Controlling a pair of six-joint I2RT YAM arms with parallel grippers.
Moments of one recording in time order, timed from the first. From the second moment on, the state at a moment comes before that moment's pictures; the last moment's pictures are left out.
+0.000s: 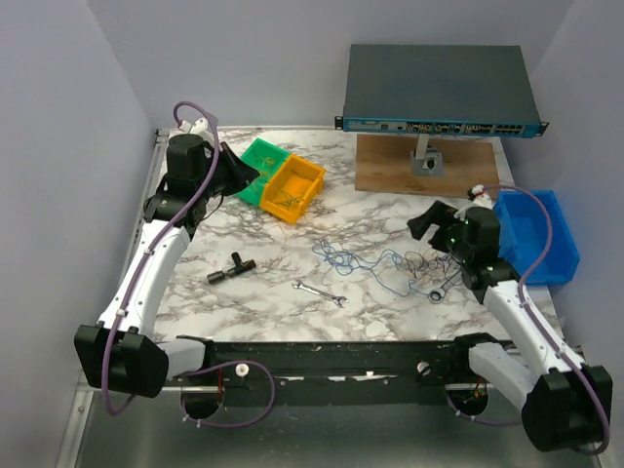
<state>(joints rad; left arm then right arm) -0.17 1.23 1.18 -0.34 0.31 -0.59 0.09 0.87 0.53 -0.09 -0.03 0.54</state>
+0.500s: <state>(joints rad) -0.17 1.27 1.42 -0.49 0.35 -0.54 0.67 1.40 0.74 0.03 -0.11 0.31</state>
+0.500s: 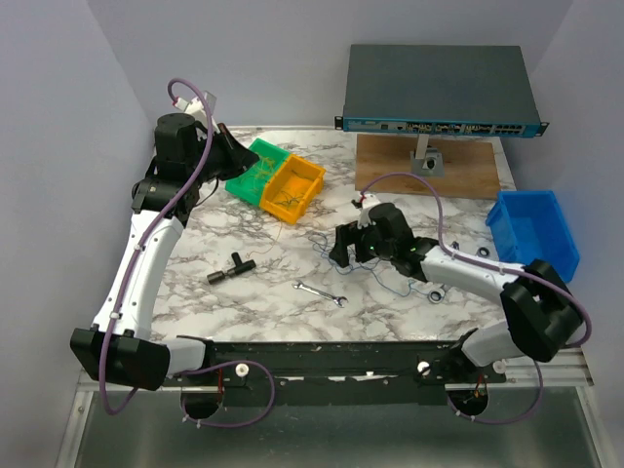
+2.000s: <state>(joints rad) -0.32 1.35 1.59 -0.67 0.25 -0.44 0.35 1.12 0.58 0.11 -0.04 0.47</state>
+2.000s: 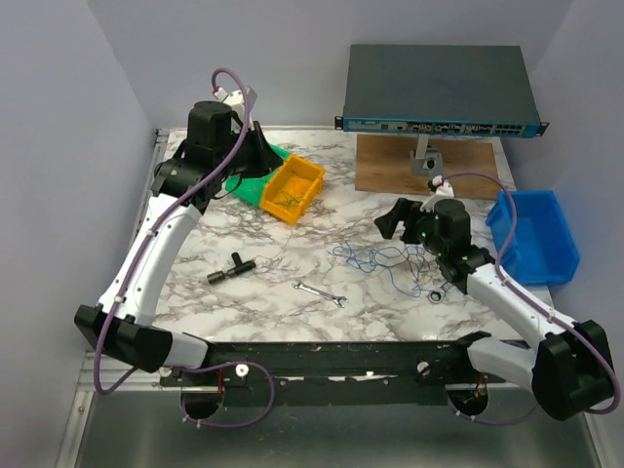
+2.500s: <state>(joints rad) -0.34 1.27 1.36 -0.71 -0.06 -0.46 0.35 1.06 0.58 0.13 -0.16 0.41</state>
